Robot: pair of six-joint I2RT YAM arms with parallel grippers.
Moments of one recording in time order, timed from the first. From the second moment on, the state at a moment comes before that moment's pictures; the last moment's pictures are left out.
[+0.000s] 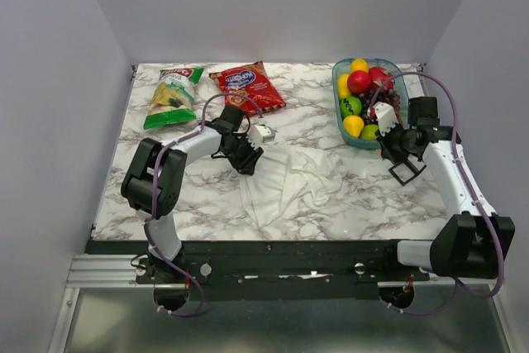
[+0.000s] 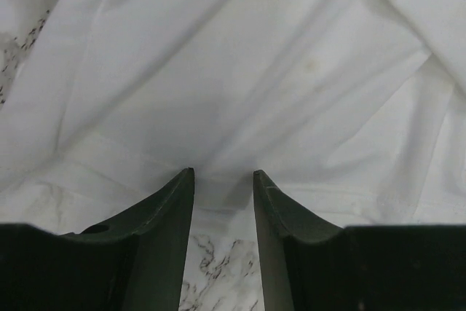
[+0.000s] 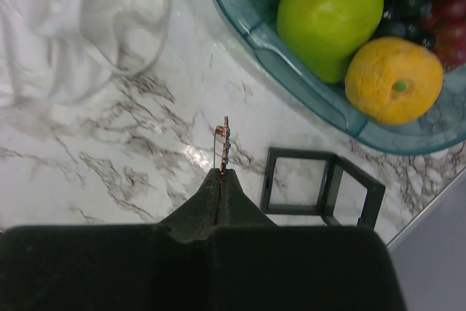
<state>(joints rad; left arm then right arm) -0.44 1.82 1.13 -0.48 0.51 0.49 -0.05 1.29 1.07 -0.81 -0.30 -0.71</state>
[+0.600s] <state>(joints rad) -0.26 1.61 1.11 -0.54 0.55 0.52 -0.22 1.42 0.89 -0.61 -0.05 -1.03</state>
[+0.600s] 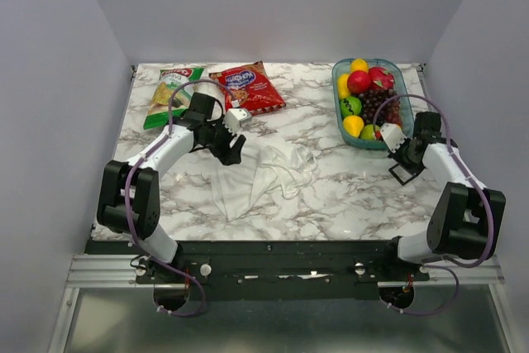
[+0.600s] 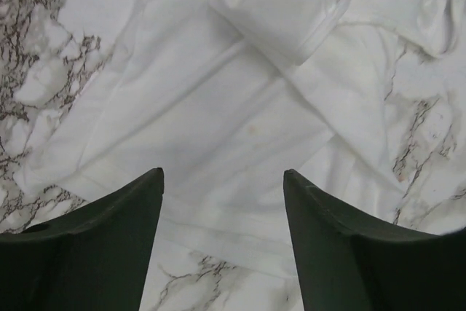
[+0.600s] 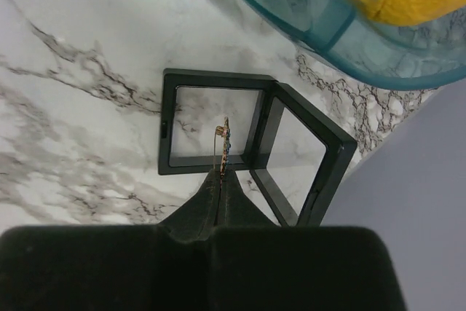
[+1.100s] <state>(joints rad) -0.27 1.60 1.12 -0.52 0.59 0.46 -0.22 1.51 0.86 -0.42 0.06 -1.13</state>
